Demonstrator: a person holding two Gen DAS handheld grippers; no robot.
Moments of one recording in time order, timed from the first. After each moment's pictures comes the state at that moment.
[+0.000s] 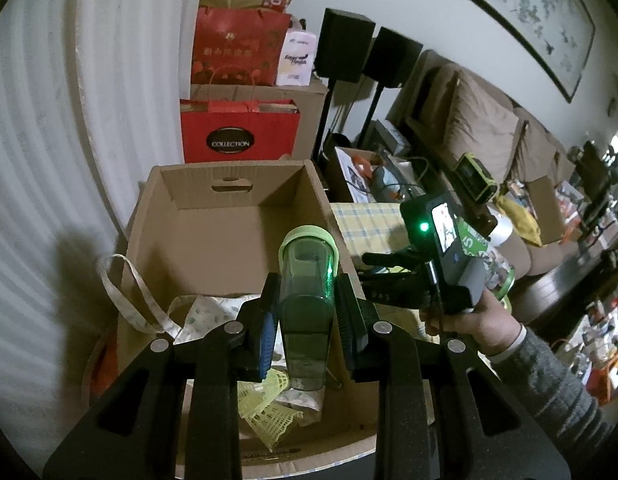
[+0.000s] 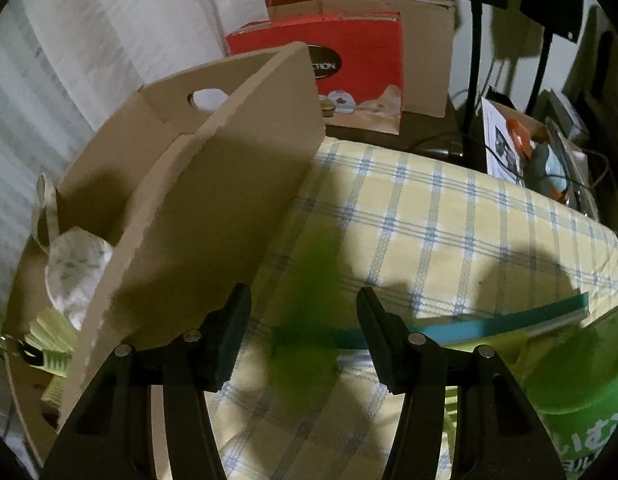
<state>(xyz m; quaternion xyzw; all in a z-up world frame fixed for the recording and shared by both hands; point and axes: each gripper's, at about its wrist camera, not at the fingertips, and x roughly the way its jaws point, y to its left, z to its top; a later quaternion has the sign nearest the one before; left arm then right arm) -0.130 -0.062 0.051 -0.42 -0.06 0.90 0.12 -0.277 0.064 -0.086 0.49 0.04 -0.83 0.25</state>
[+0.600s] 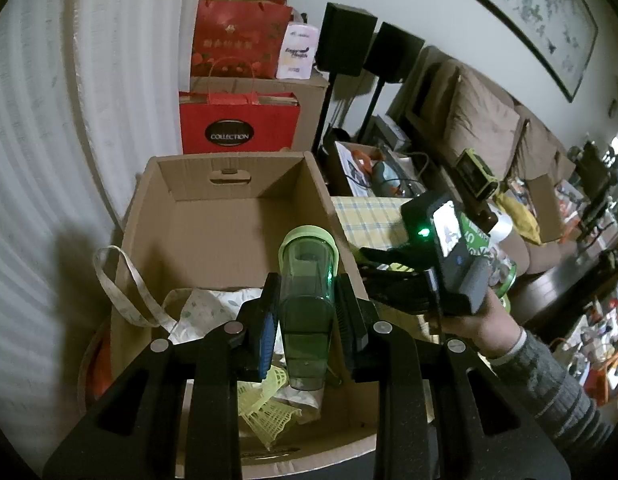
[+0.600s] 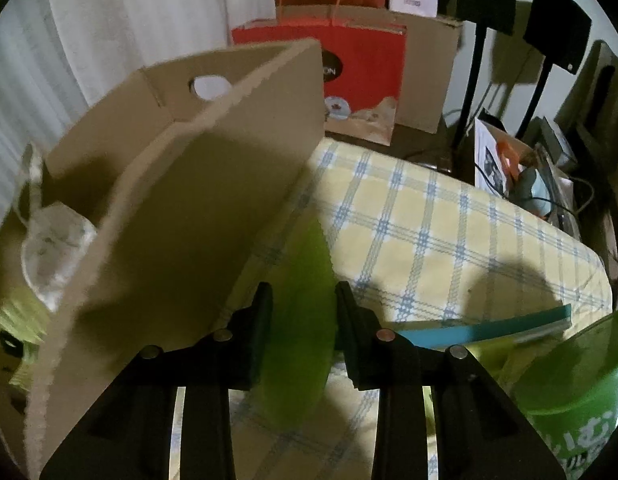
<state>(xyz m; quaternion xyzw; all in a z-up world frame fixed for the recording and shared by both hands) -0.133 -0.060 0.045 -0.43 -0.07 0.89 0.12 -0.272 0.061 -0.084 0.47 0.08 -0.85 0.23</state>
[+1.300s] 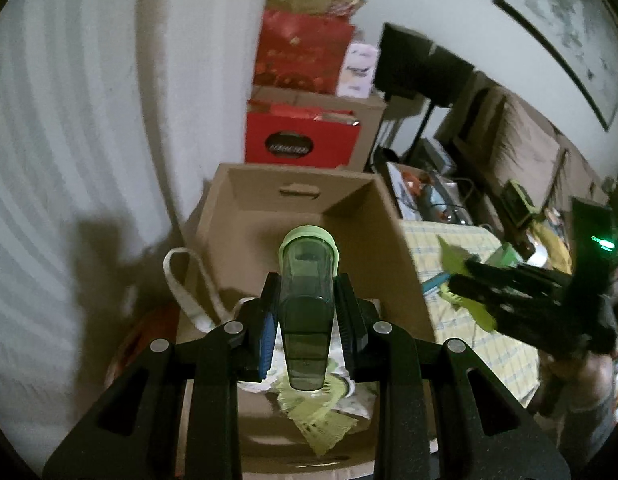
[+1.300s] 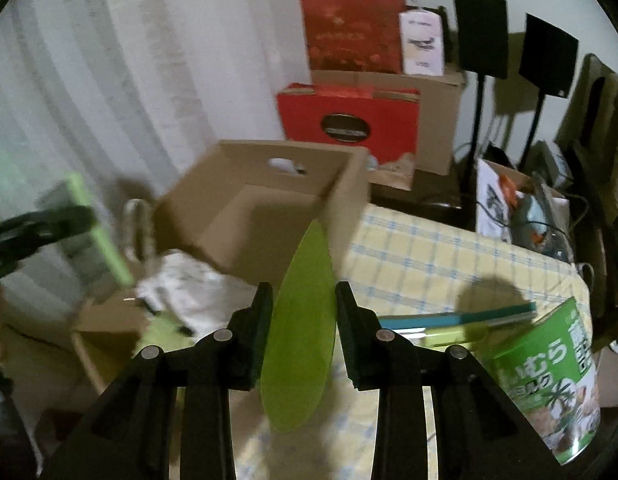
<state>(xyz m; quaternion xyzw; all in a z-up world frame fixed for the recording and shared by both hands) -0.140 -0.116 0.038 -0.42 -0.09 0.90 0.03 -0.199 0.046 0.027 0.42 0.03 -0.86 0.28</state>
